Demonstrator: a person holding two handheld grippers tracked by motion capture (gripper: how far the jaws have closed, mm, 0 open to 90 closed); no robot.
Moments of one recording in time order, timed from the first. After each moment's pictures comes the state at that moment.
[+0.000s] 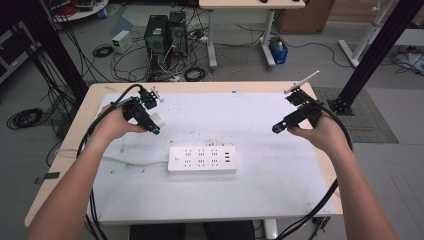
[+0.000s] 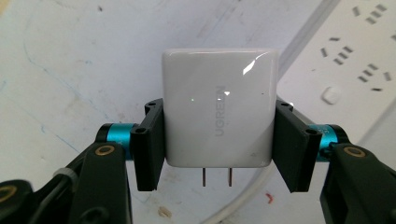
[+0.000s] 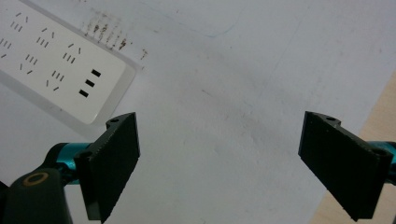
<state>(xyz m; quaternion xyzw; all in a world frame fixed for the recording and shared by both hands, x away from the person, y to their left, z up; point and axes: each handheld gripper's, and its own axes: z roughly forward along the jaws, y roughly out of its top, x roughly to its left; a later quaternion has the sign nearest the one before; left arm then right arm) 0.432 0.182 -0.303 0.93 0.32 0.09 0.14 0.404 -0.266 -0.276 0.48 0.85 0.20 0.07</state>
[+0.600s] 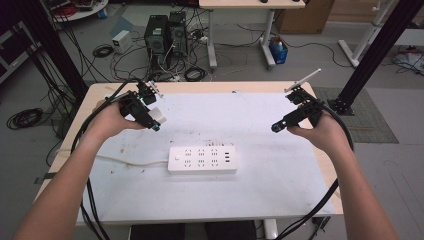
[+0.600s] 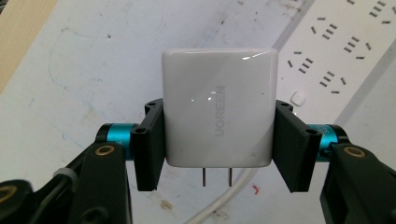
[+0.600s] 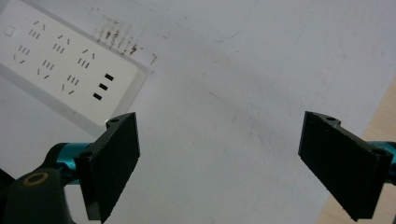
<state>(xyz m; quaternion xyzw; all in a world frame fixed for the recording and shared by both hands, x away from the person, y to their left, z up) 0.414 0.175 -0.273 0.93 0.30 0.11 0.16 0.398 -0.262 -0.266 0.48 0.85 0.21 0.07</state>
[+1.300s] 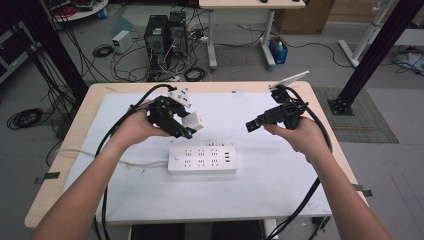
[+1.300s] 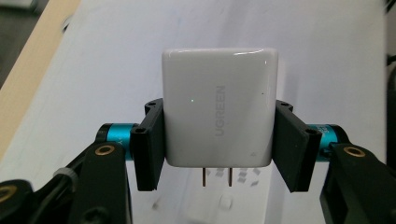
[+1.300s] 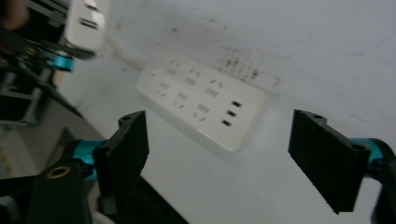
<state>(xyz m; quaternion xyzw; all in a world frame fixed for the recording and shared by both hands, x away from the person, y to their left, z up) 0.387 0.101 -0.270 0.94 0.10 0.09 0.33 0.387 -0.216 -0.261 0.50 0.80 0.33 -0.10</state>
